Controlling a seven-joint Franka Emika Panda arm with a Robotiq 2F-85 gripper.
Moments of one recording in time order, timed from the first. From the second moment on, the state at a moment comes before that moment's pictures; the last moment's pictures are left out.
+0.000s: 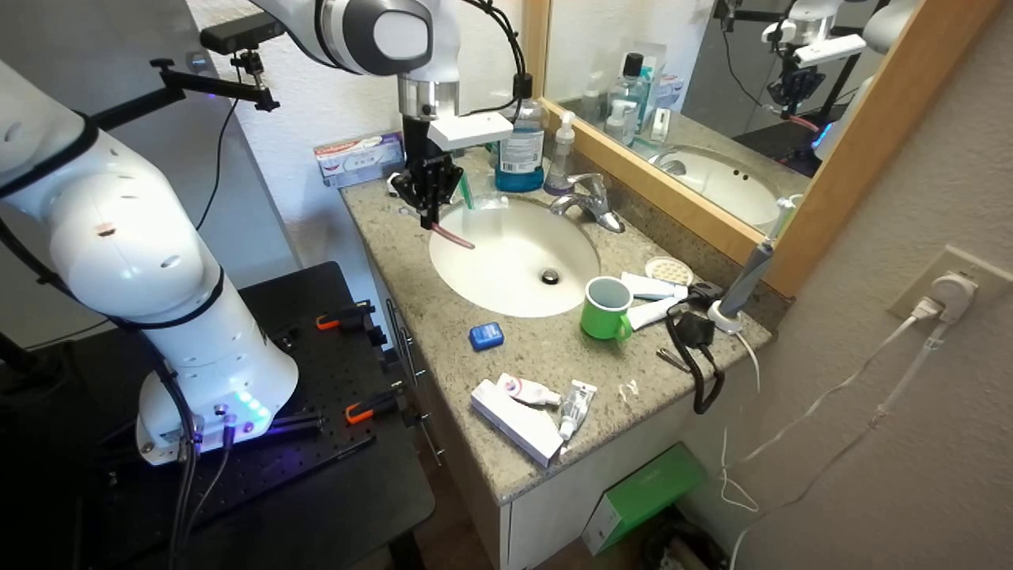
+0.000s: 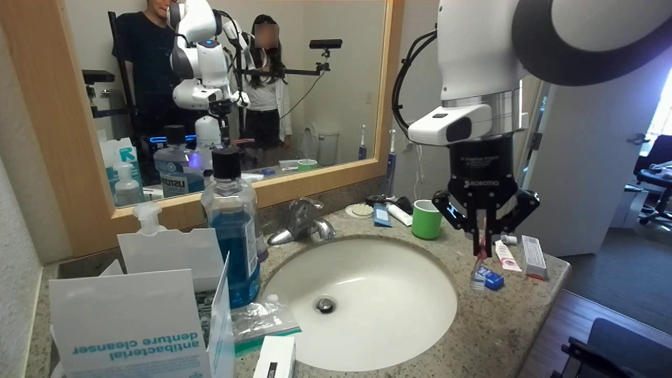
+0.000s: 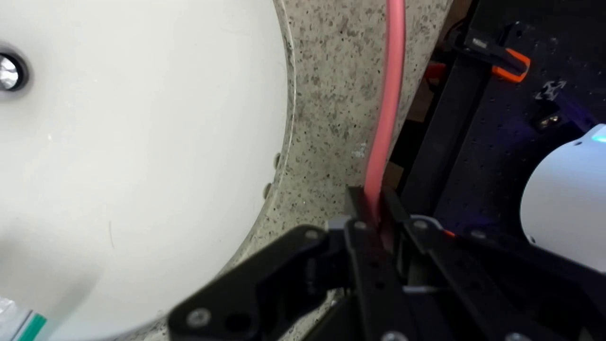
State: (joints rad) arm 0.18 -0.34 -0.02 -2.63 -0.15 2.11 -1.67
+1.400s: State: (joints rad) arm 0.14 -0.45 -0.16 -2.48 -0.05 2.05 -1.98
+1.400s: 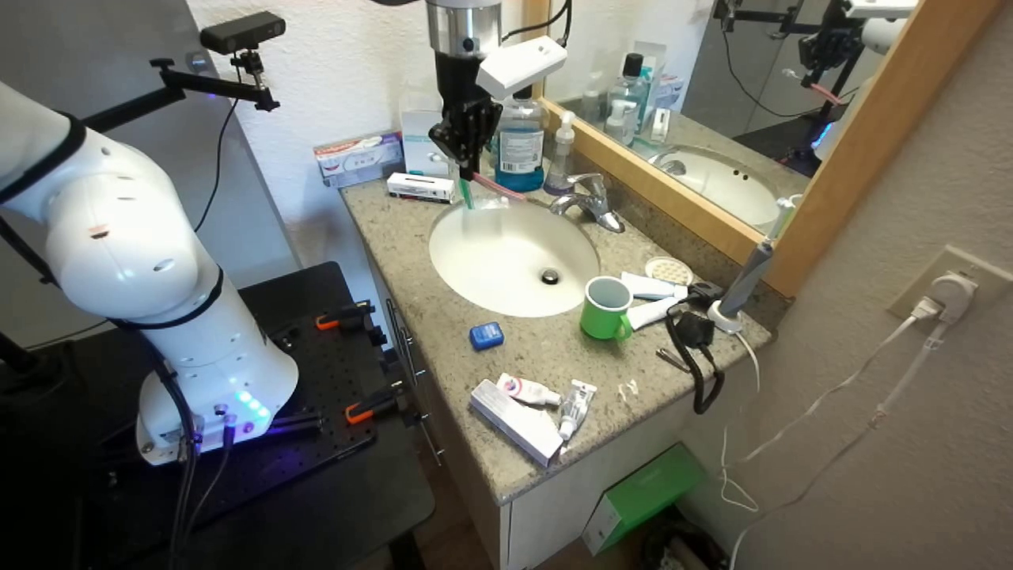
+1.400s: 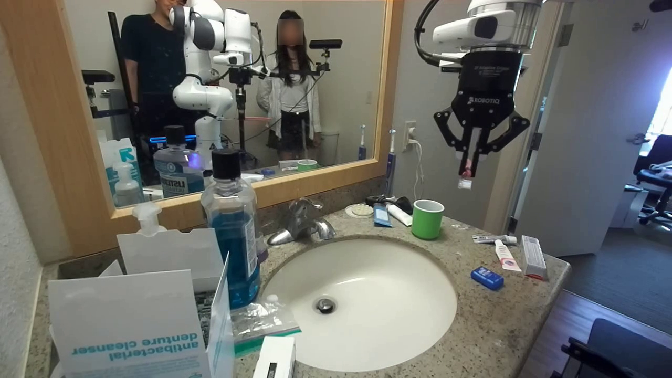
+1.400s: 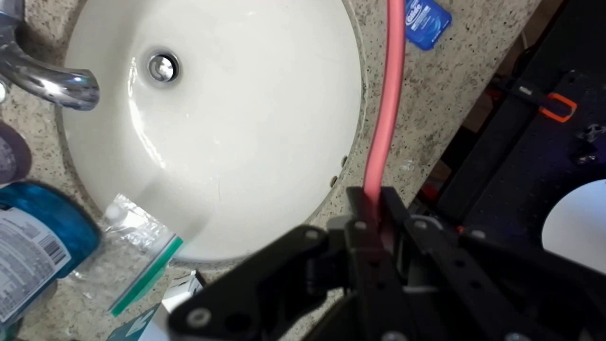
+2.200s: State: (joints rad) arm 0.13 -0.36 -0.24 -2.43 0.22 2.05 -2.03
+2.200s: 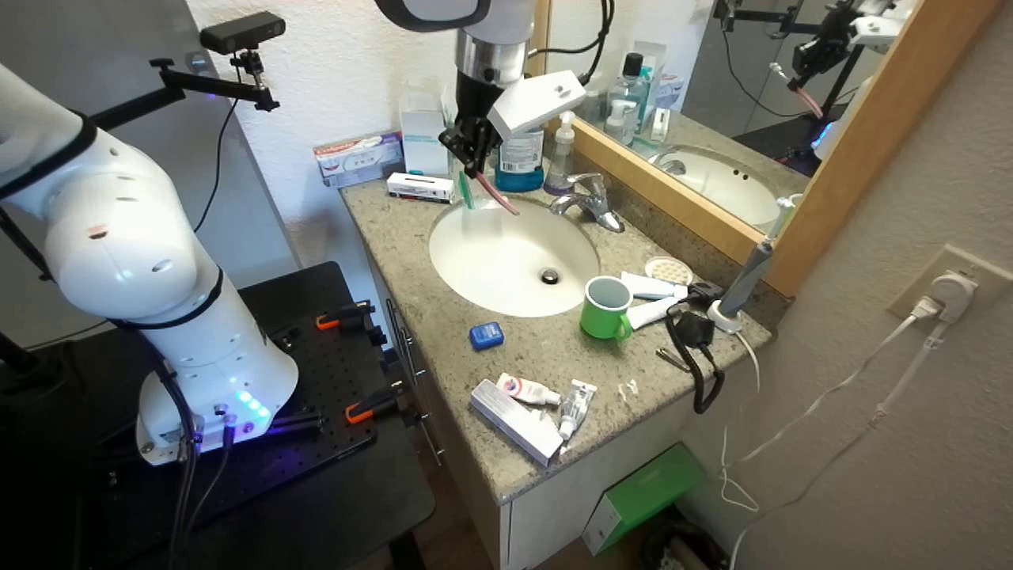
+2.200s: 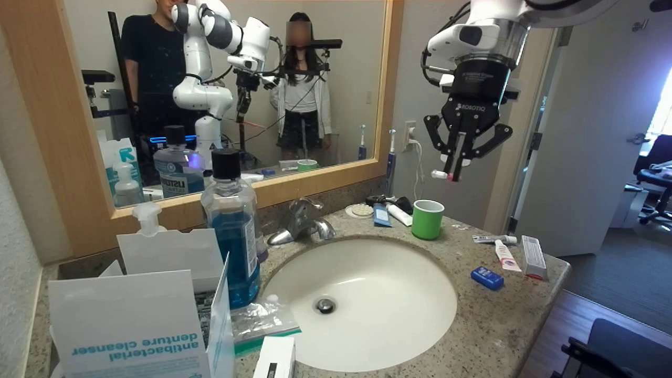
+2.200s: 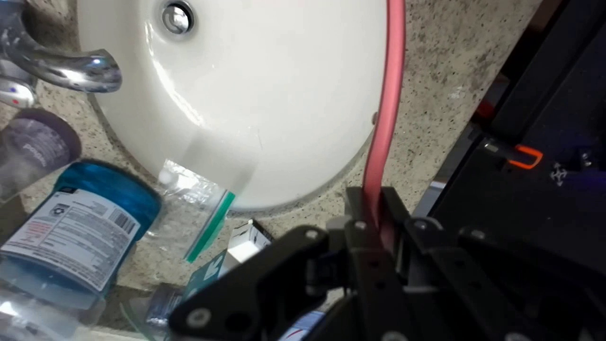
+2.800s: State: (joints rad) arm 0.01 -0.15 -0.29 -2.26 0.51 2.04 -2.06
